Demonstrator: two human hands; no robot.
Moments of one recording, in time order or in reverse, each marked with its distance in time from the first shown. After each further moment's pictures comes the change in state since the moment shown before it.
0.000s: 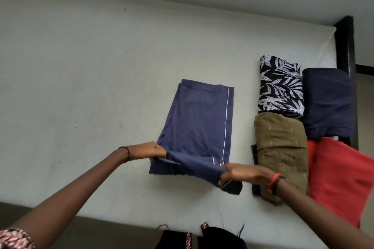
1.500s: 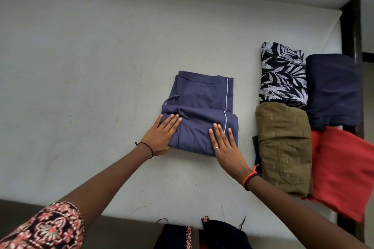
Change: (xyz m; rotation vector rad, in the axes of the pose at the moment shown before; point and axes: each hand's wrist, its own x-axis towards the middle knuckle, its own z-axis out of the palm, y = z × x) left_hand 0.079 -0.028 0.024 1.292 0.579 0.137; right_hand 0.079 0.057 0.019 -1.200 0.990 -0.240
